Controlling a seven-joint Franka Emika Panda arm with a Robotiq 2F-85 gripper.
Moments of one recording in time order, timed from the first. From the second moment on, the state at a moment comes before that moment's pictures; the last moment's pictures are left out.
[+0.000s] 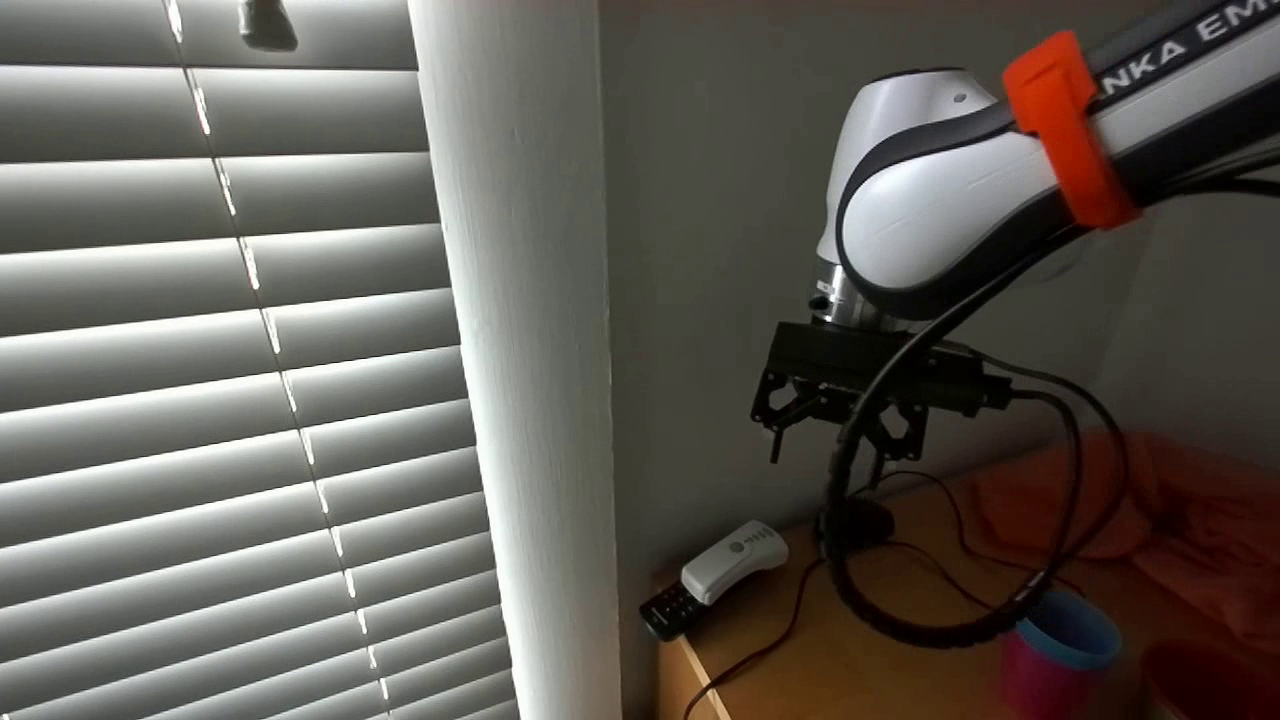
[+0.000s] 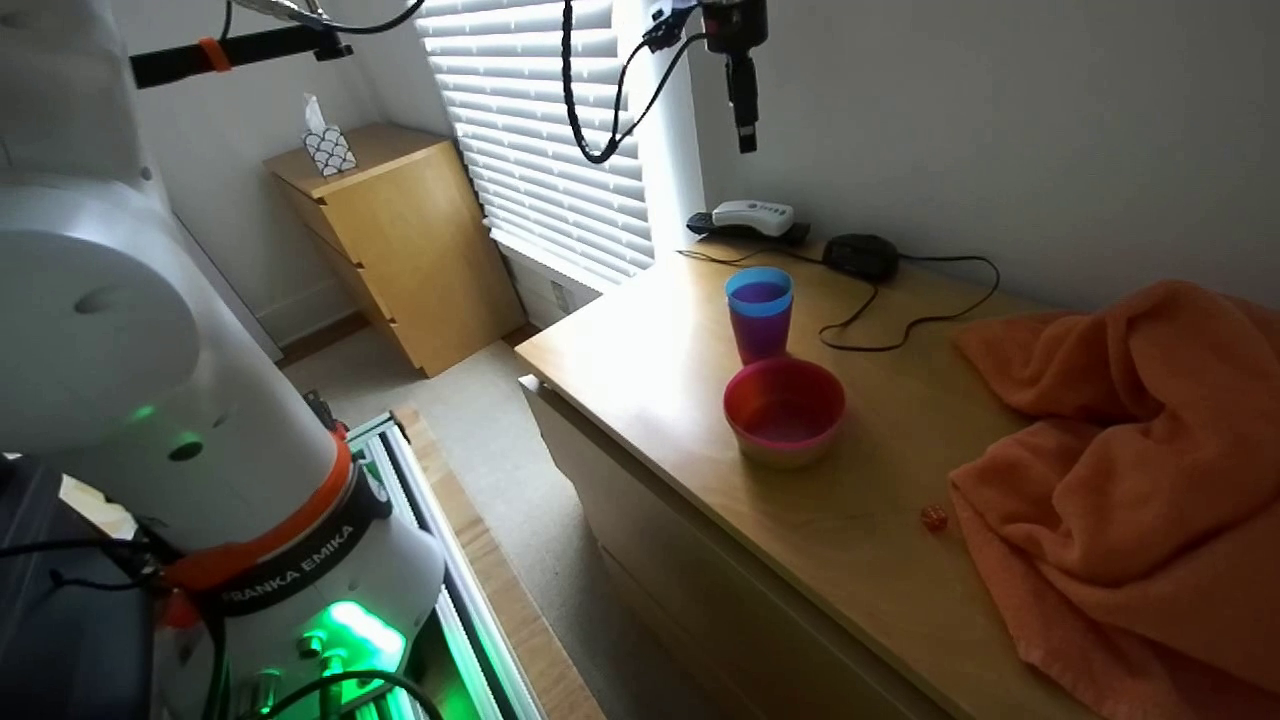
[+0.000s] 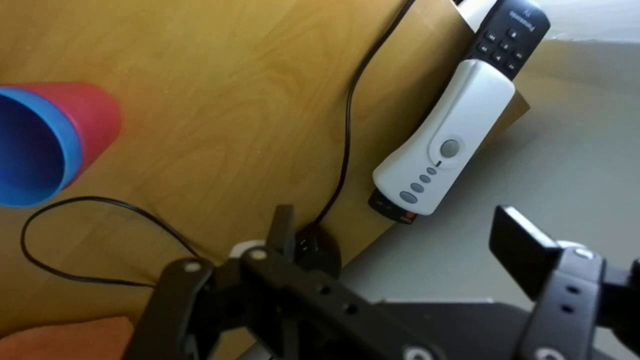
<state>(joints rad) 0.13 0.31 0.11 -1.87 -0.05 2.27 0.95</state>
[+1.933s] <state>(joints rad) 0.22 0.68 0.04 -1.68 0.14 2.54 1.14</state>
